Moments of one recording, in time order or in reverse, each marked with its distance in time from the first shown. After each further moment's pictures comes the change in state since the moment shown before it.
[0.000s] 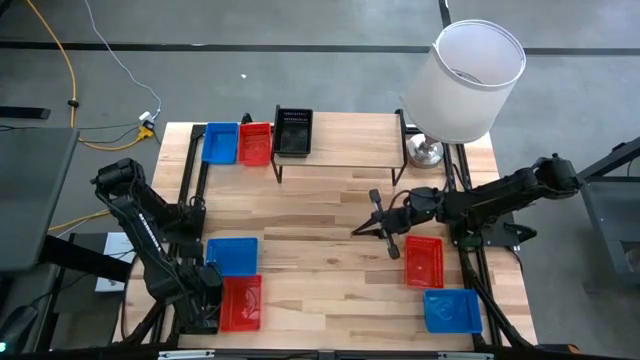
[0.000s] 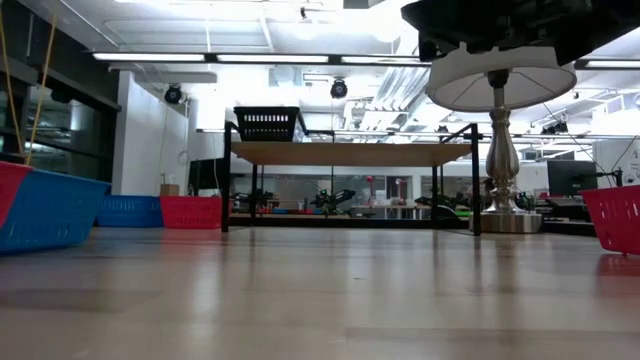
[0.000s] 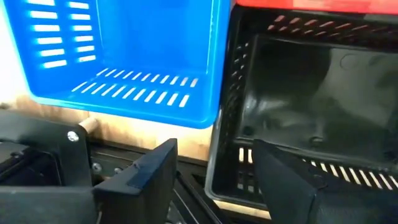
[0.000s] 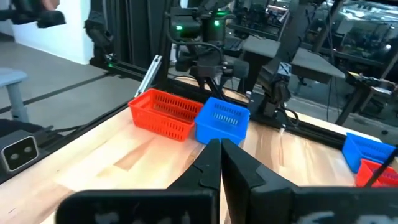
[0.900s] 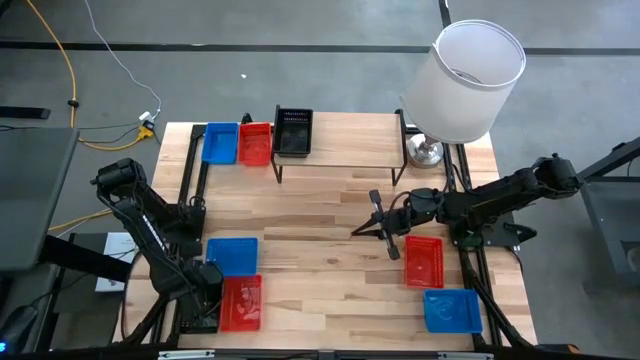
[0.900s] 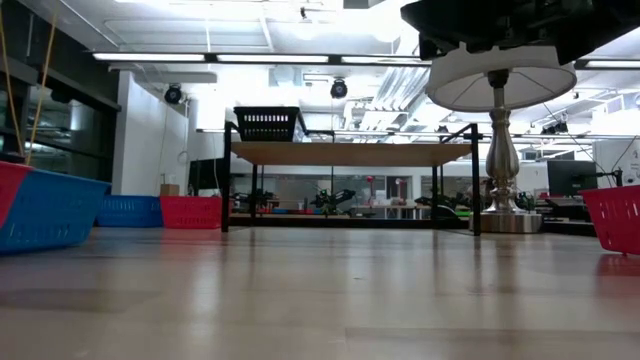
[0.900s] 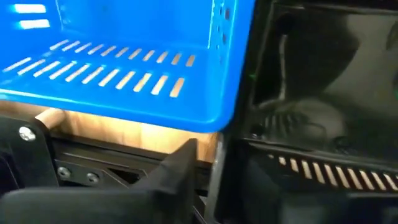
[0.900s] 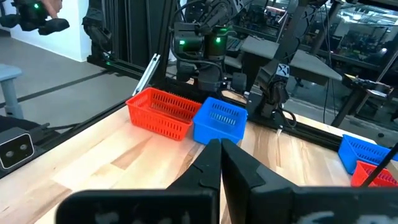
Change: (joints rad) left arm 0.001 0.000 -0.140 0.150 0.094 -0.012; right arm 0.010 0.000 0.000 0.000 0.016 -0.016
